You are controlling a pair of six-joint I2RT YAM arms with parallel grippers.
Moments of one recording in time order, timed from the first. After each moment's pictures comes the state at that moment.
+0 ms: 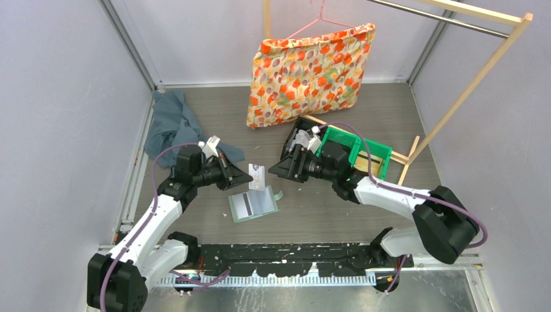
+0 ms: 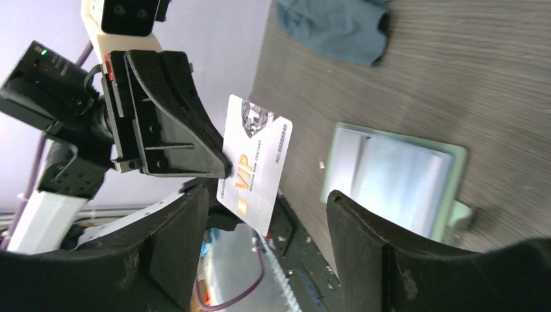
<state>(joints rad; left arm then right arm) -0.27 0.91 0.57 -0.20 0.68 -0.93 0.70 1.33 0.62 0.46 -0.44 1.05</state>
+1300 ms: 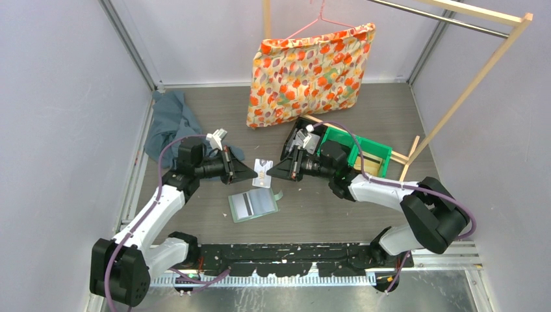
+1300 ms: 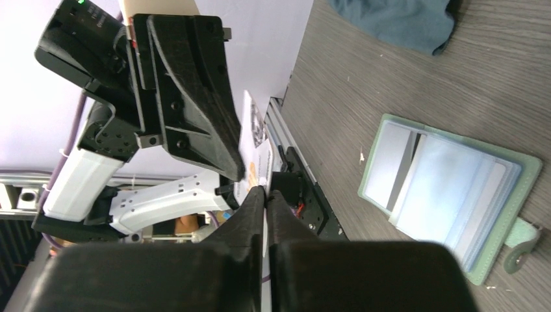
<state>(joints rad) -0.27 1.02 0.62 -0.10 0.87 -0.92 0.69 1.42 0.62 0.65 -0.59 1.14</state>
